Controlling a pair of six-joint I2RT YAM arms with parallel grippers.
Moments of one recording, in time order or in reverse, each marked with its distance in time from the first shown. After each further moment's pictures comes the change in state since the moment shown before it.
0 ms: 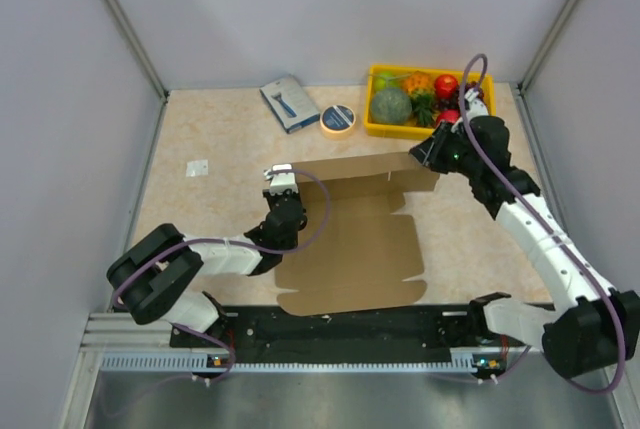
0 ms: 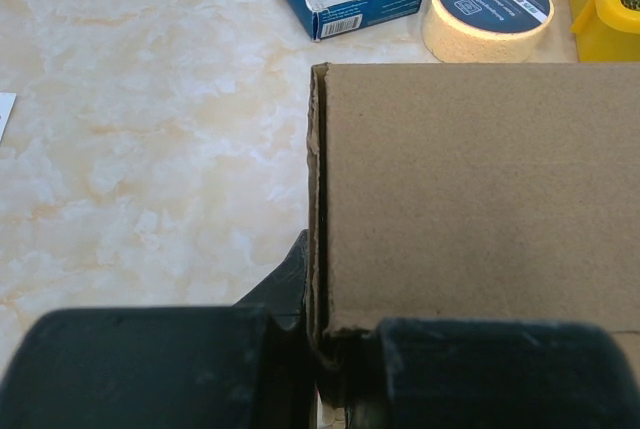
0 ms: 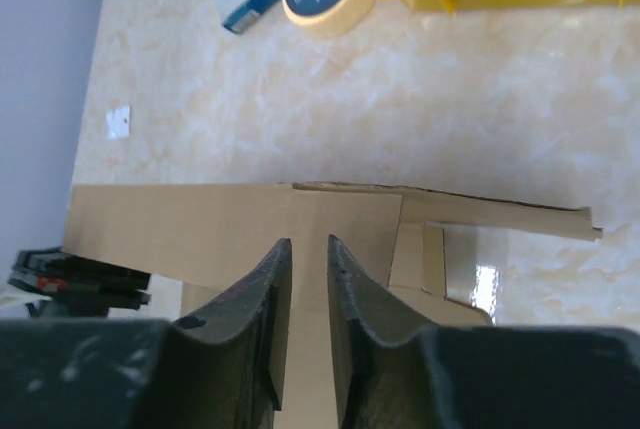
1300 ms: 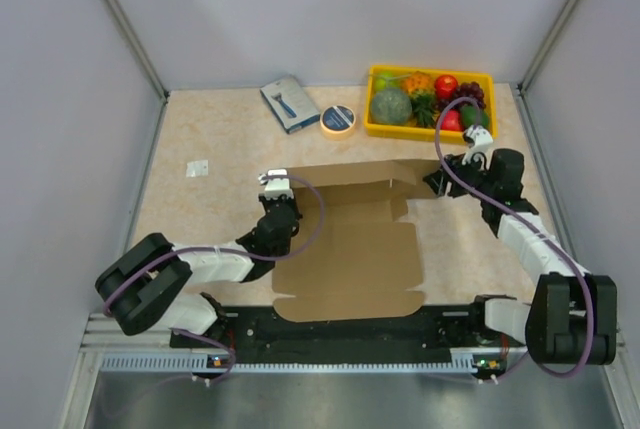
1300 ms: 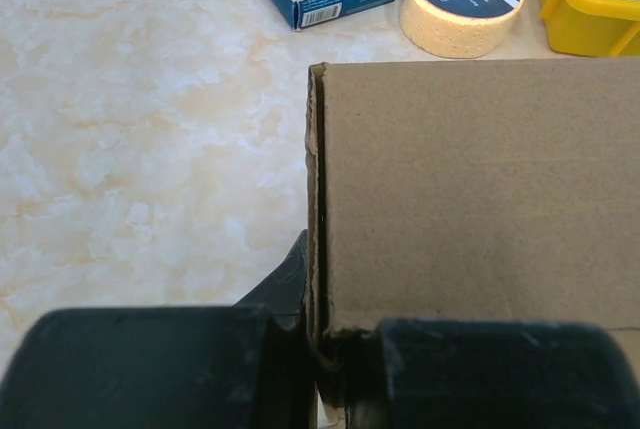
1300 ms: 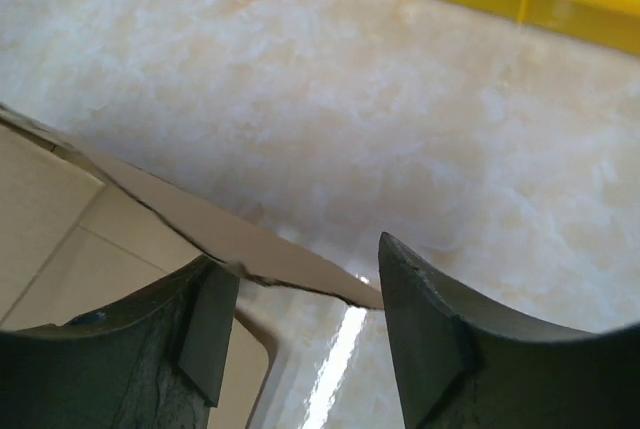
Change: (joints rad) left arm 0.005 -0.078 -0.069 0.007 0.072 -0.002; right arm -0.290 0.066 -0.379 0.356 -0.324 -0.451
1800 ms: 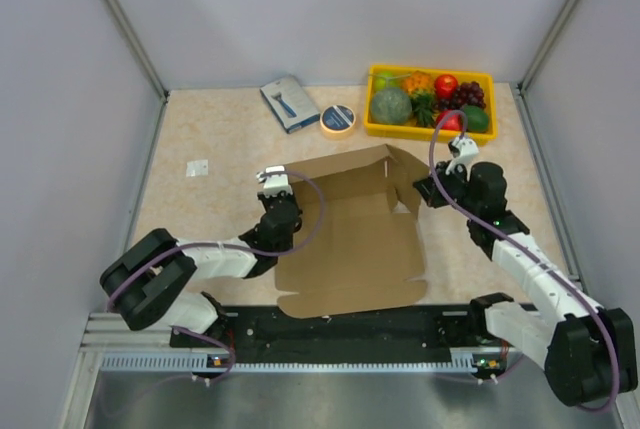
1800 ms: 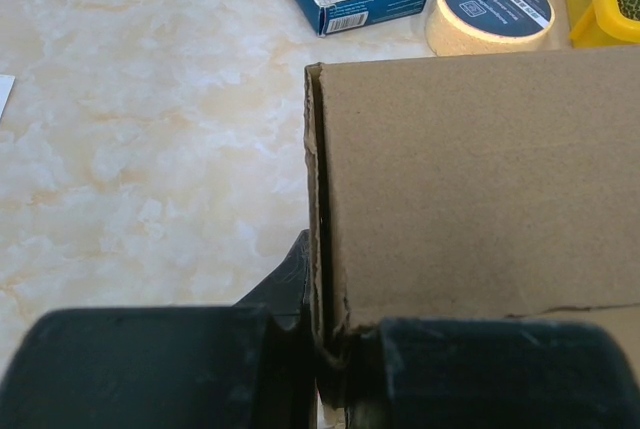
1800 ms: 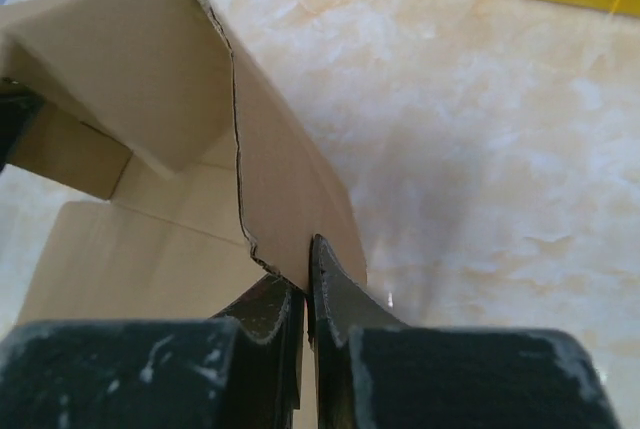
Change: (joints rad) left arm 0.009 0.030 0.028 -0.008 -0.054 -0.041; right arm 0.202 -0.174 -0.079 0.042 0.131 0.142
